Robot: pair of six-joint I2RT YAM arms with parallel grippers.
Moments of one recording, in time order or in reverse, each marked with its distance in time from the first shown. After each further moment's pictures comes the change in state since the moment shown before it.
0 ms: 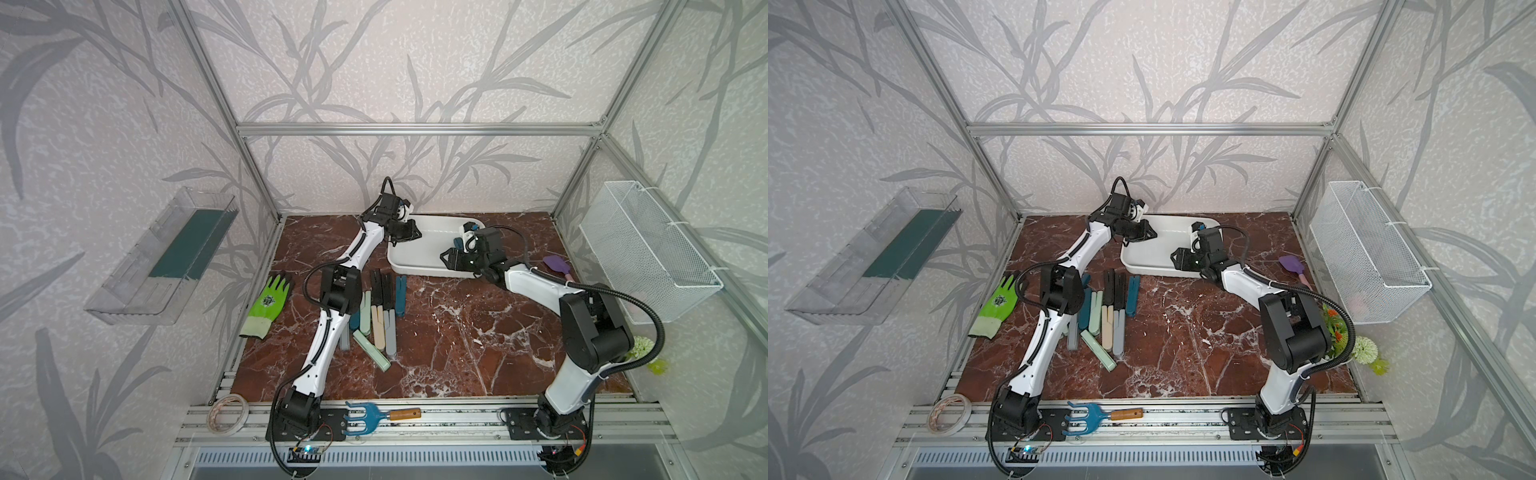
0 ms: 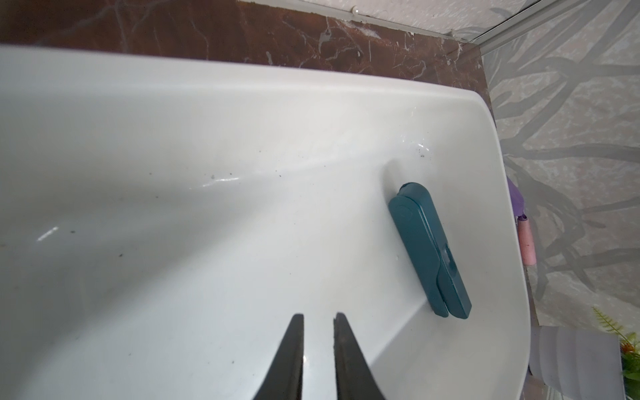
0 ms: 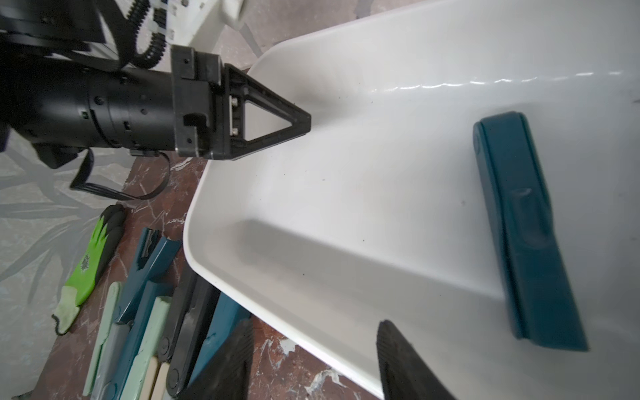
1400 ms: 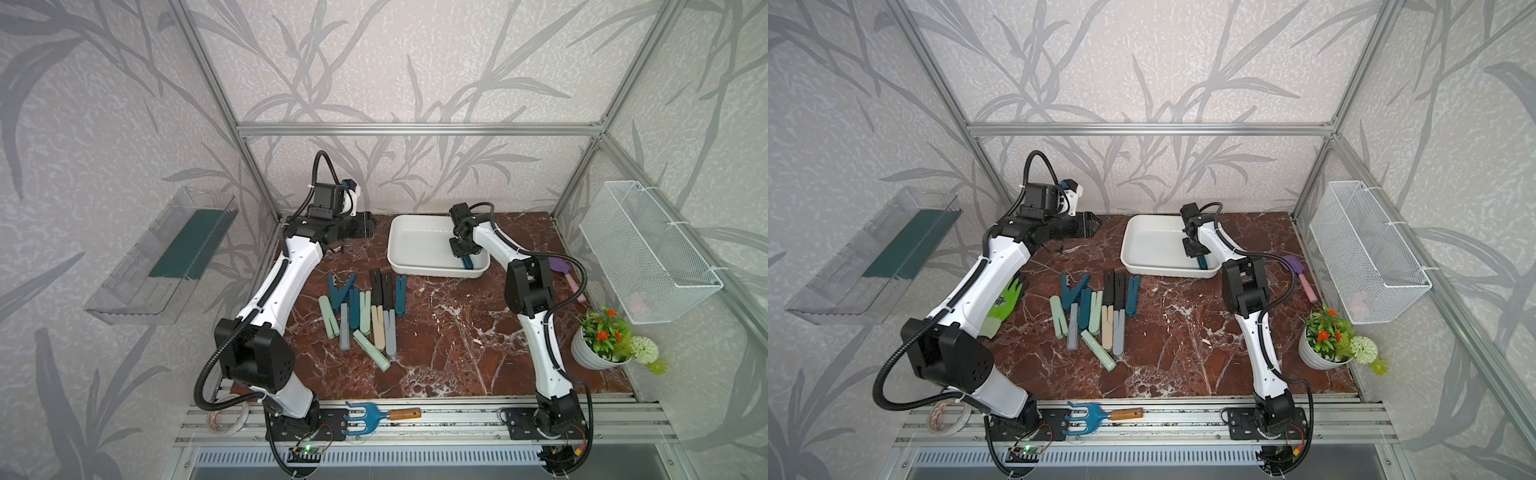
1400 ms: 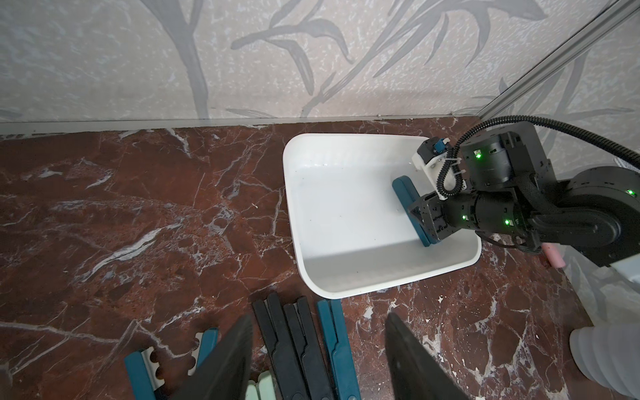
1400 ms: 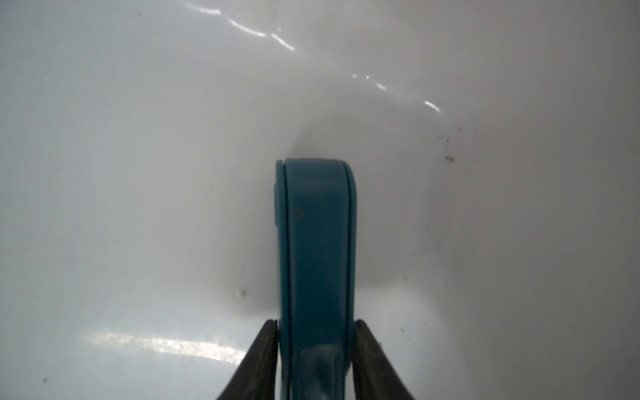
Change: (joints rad) left arm 0.122 -1.134 -1.028 0.095 -0.312 0.137; right arm -0.029 0.730 1.075 -0.906 0.494 -0.319
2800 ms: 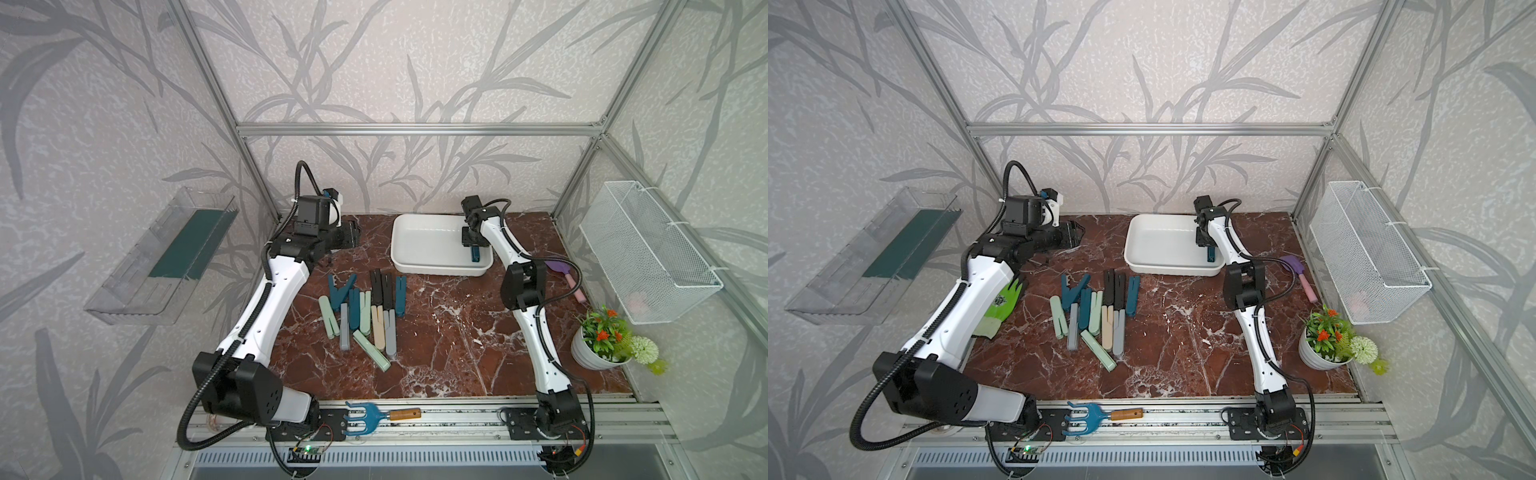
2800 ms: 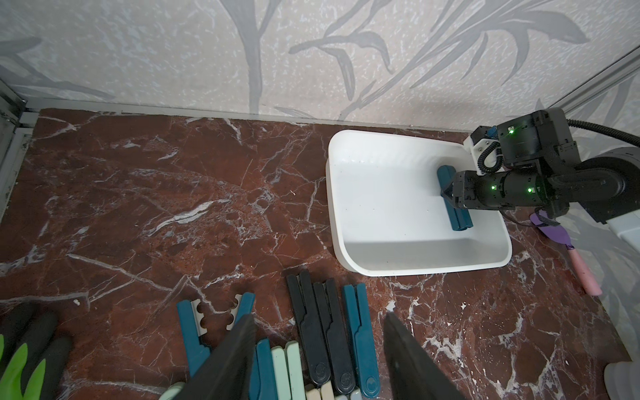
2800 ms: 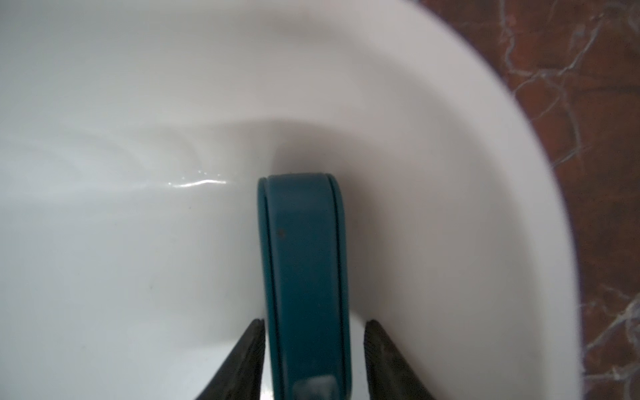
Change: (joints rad) left arm 0.032 -0.177 -0.162 0.016 -0.098 -0.034; right arm -0.094 0.242 0.427 -0.172 0.037 0.244
